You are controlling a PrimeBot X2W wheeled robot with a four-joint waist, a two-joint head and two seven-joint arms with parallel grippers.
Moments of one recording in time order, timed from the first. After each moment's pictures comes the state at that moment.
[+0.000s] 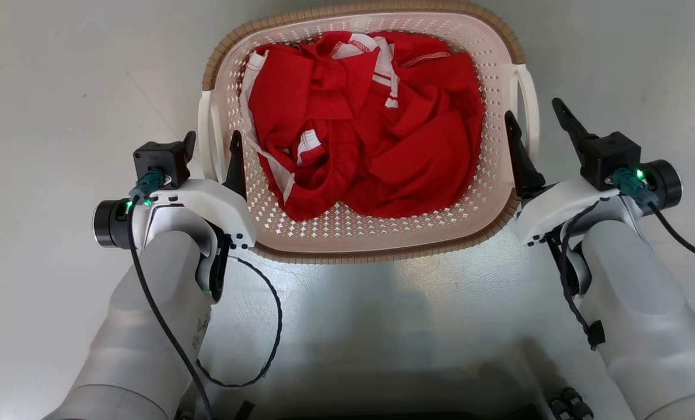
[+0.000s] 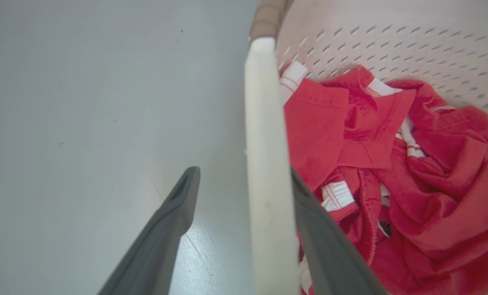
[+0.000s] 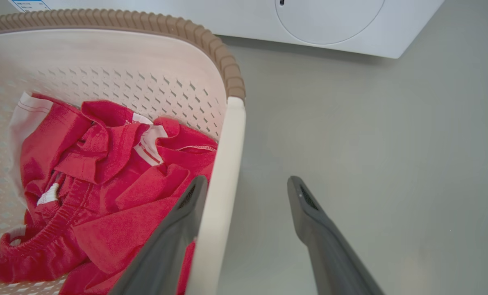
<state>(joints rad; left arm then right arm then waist) -0.87 0.02 -0.40 0.97 -0.47 -0.01 -0.26 -0.78 -0.07 0.17 0.74 0.11 0.13 -0.25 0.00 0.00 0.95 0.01</state>
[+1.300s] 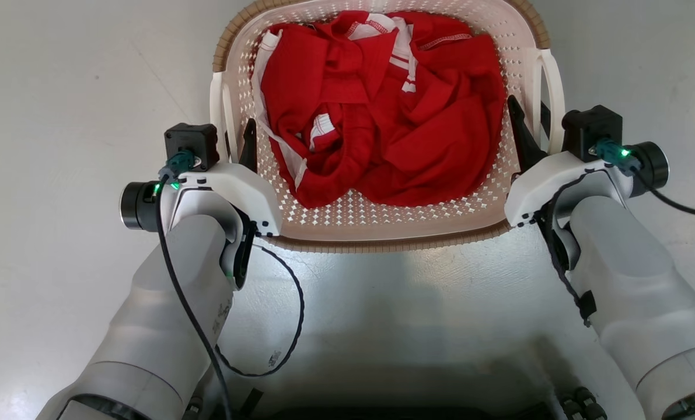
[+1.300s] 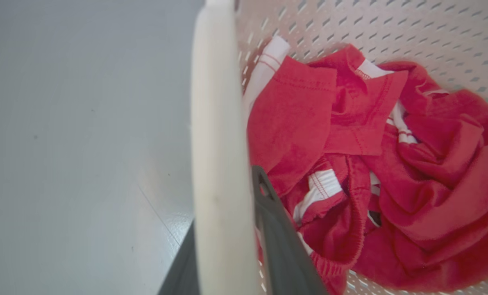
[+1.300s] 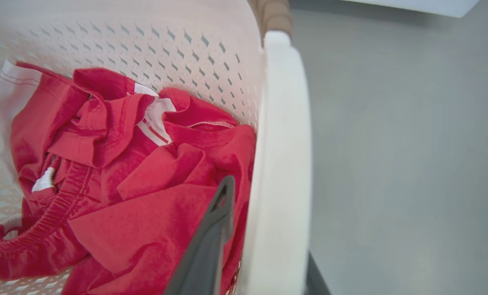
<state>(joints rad) -0.96 0.00 -0.63 1.04 -0.66 0.03 -0.26 -0.94 -0.06 0.32 0.99 0.23 0.13 -0.26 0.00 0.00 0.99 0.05</state>
